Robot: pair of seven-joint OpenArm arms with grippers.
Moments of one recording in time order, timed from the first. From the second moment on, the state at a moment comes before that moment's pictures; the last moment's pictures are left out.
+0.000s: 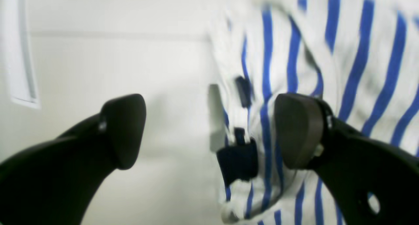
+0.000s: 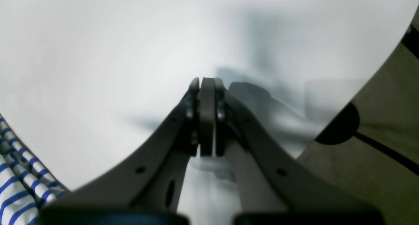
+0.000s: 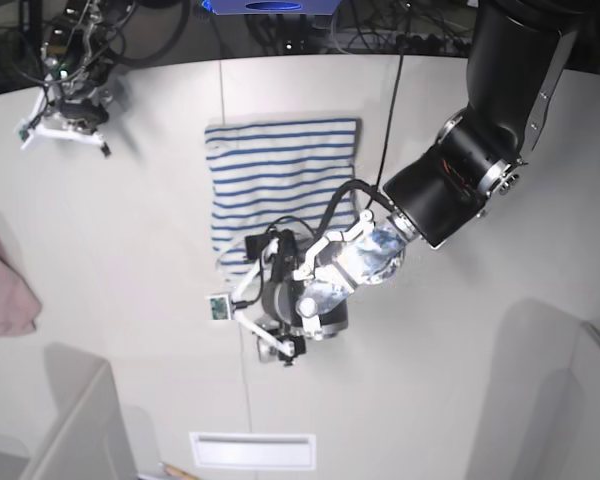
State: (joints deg) left arm -39.9 -7.1 51.4 70.9 -12.7 -32.8 52.5; right arm -25.2 -2.3 25.8 109.5 23.9 -26.0 -44.2
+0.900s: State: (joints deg) left arm 21.1 -16.2 -11.3 111.2 -1.3 -32.5 21.1; right arm -35.3 -0.2 22.4 109.5 4.9 8.8 -20.7
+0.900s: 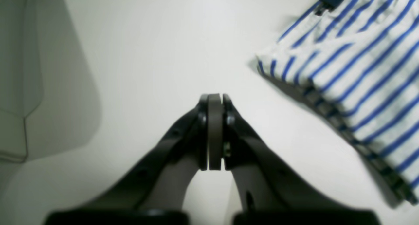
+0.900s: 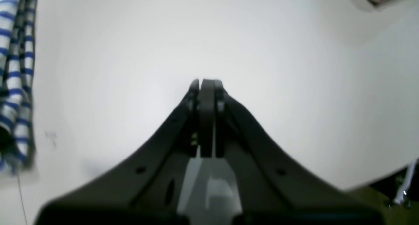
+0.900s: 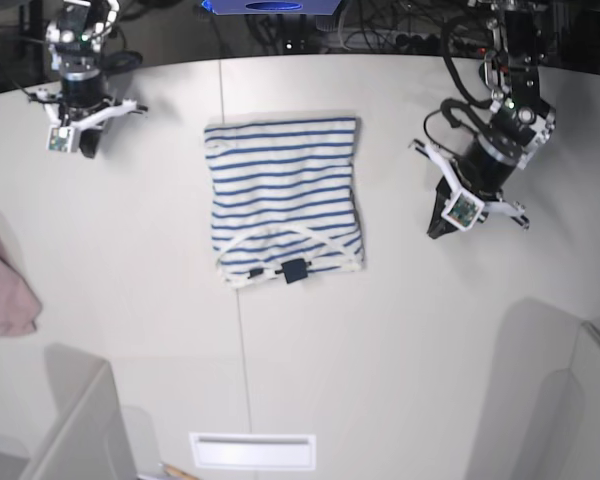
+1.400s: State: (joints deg) left arm 51.1 -15.6 -21.9 100.3 -1.2 -32.3 -21.9; right arm -52.6 4.0 21.5 104.5 4.1 10.2 7.2
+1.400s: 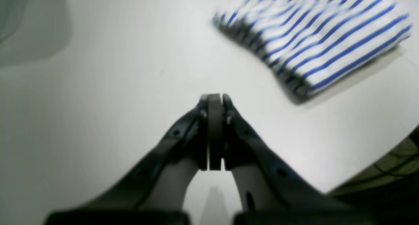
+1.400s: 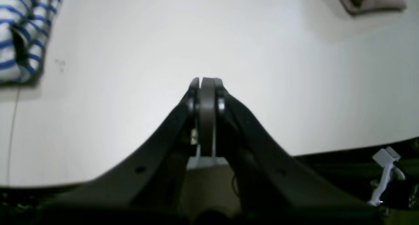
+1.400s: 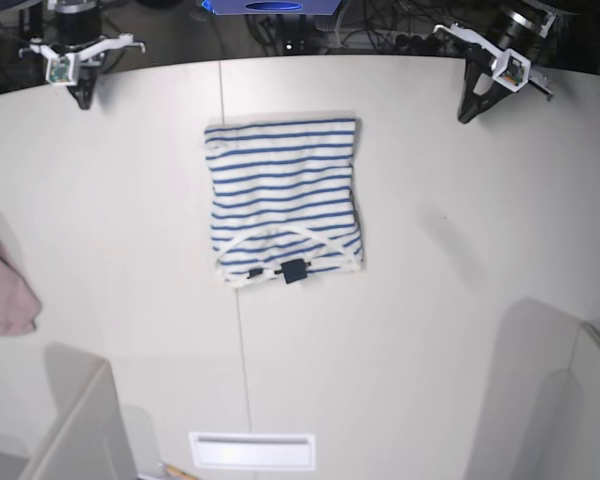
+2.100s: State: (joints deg) left arm 47.6 -16.3 -14.4 29.6 9.4 -31.9 -46.3; right arm -53.6 15.0 -6.6 54.2 4.4 9.5 11.5
